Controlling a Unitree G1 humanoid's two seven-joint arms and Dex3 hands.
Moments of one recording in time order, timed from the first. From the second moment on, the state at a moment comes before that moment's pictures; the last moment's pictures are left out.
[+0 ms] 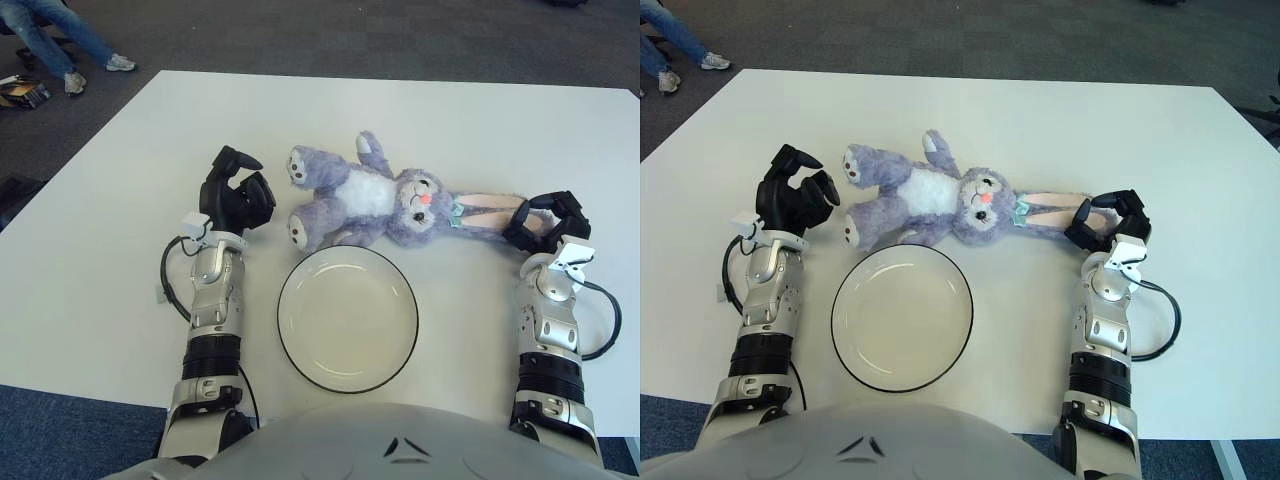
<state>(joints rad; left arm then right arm) -0.13 -0.06 0.18 0.16 -0.23 -0.30 -0.12 -0.08 -0.11 -0.35 0.11 0.04 -0.03 -0.33</state>
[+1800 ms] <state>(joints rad) -0.15 -0.05 0.18 0.20 -0.25 -0.30 -0.12 0.05 -0.36 -0.20 -0.17 -0.31 -0.17 -0.07</state>
